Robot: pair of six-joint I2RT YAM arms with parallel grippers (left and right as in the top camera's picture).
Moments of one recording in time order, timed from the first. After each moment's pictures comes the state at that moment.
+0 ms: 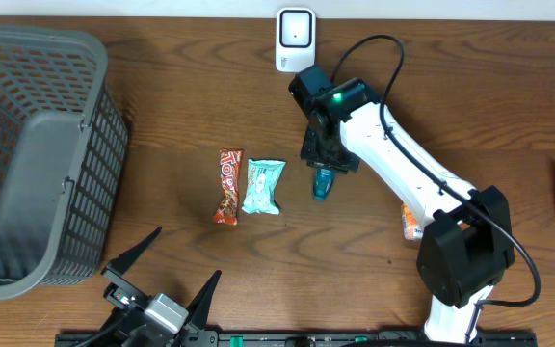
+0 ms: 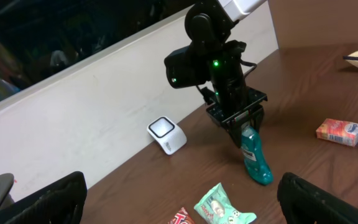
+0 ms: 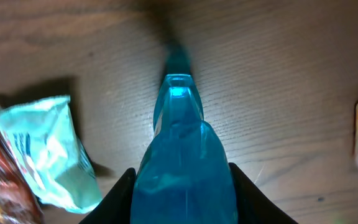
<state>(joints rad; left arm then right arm) -0.15 0.01 0.69 -0.71 0.48 0.41 0.56 1.97 1.69 -1.22 0.07 0.85</state>
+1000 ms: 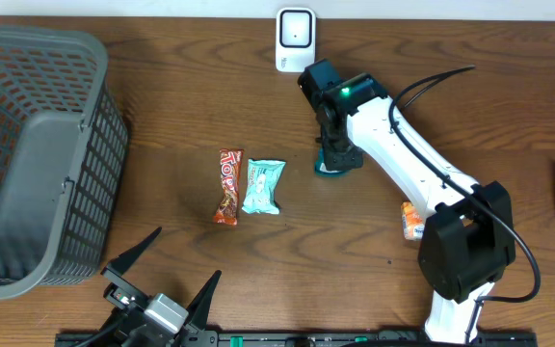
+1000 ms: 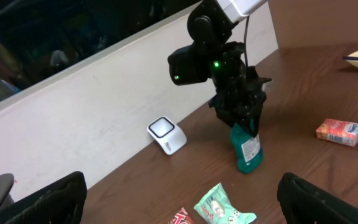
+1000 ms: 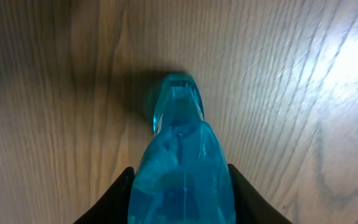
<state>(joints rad) -0.15 0.01 0.69 -0.71 0.48 0.41 0.51 1.99 1.69 -1.19 0.14 2.03</state>
